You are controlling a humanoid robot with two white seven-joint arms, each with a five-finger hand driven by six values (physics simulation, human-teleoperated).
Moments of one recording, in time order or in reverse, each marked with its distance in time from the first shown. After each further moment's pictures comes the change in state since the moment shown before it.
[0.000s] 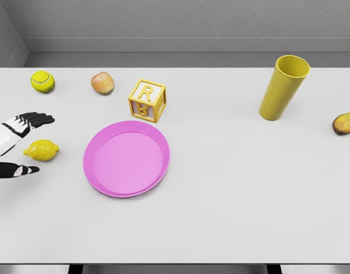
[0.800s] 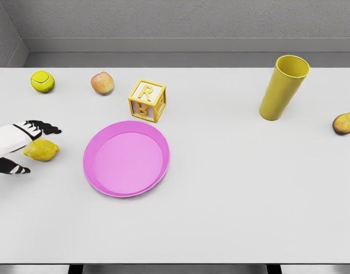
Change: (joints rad) left arm -0.273 0.018 -0.158 0.193 -0.117 -0.001 -0.277; right arm 0.000 0.000 0.001 0.000 0.000 -0.002 -0.002
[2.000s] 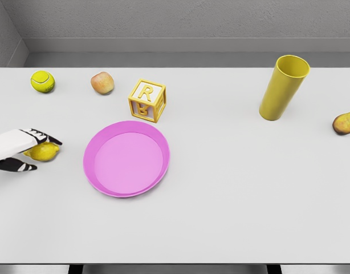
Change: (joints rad) left arm -0.133 -0.067 -0.108 0.153 -0.045 -0.001 -0.078; right arm 0.000 0.000 0.000 0.000 0.000 0.000 0.000
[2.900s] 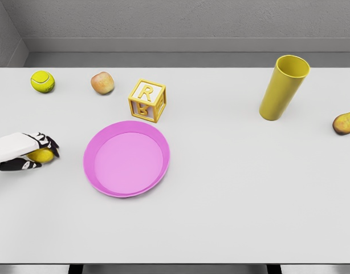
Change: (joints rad) left arm -0.009 0.001 -0.003 -0.006 0.012 -0.001 -0.067; right arm 0.000 0.000 0.000 0.000 0.000 0.000 0.000
